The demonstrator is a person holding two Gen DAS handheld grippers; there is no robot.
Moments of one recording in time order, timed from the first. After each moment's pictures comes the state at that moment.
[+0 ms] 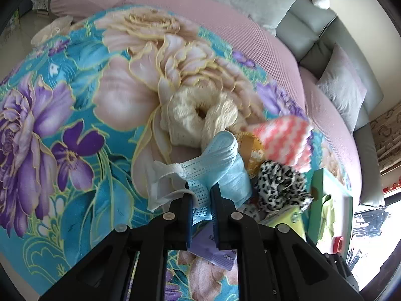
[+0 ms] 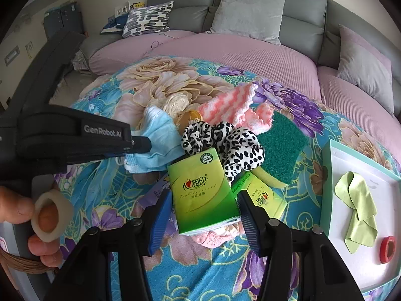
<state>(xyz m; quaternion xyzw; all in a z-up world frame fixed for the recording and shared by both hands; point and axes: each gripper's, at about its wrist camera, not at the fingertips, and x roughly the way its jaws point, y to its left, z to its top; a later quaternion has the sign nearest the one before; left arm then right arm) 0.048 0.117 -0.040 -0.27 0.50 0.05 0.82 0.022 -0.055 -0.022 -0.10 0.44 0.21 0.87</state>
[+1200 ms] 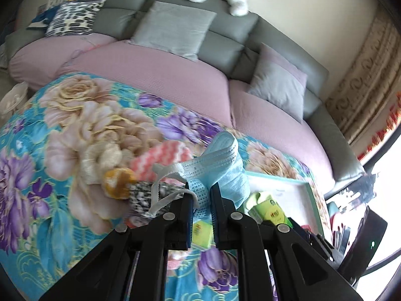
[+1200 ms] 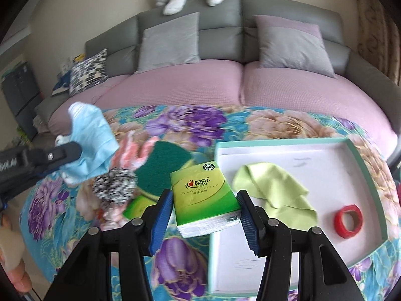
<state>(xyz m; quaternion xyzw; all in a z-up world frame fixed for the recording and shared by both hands) 0.045 0.009 0.051 -0.19 0.41 -0.07 0.89 0.037 -0.206 0.018 0.03 0.40 0.07 0.92</state>
